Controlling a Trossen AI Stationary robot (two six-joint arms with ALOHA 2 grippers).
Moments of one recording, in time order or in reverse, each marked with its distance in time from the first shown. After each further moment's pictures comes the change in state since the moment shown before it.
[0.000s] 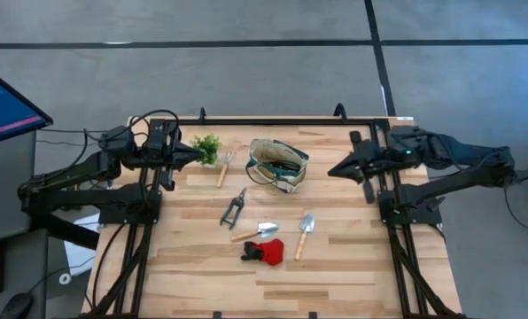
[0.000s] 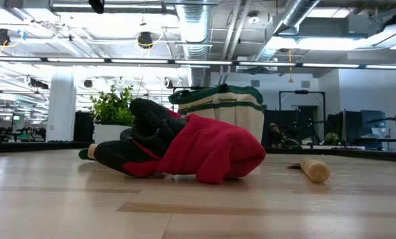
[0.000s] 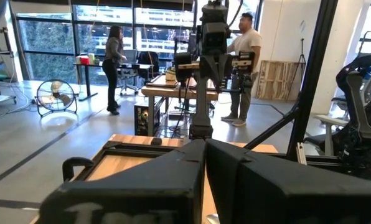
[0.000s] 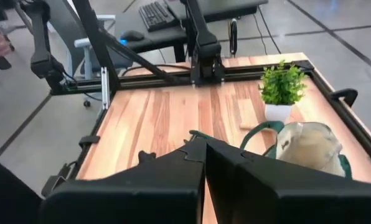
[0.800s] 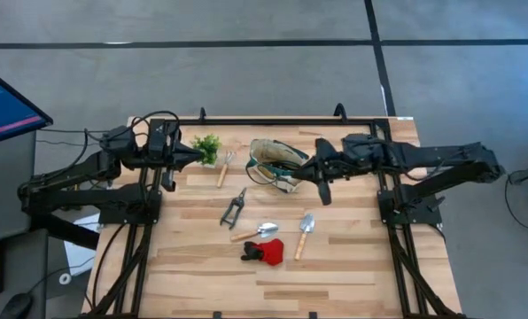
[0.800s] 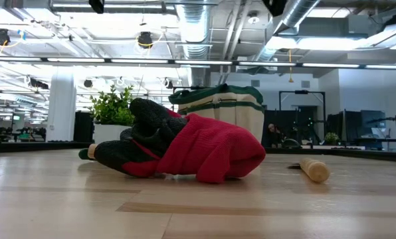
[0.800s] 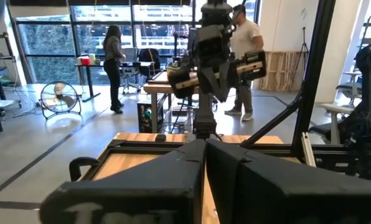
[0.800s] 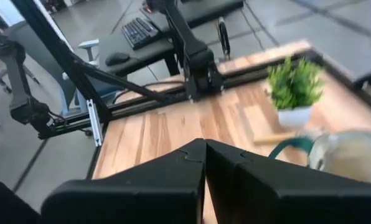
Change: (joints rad) left arm 0.000 0.001 0.000 -0.023 0.000 0.058; right arm -0.001 0.285 0.000 0.303 0.043 0.217
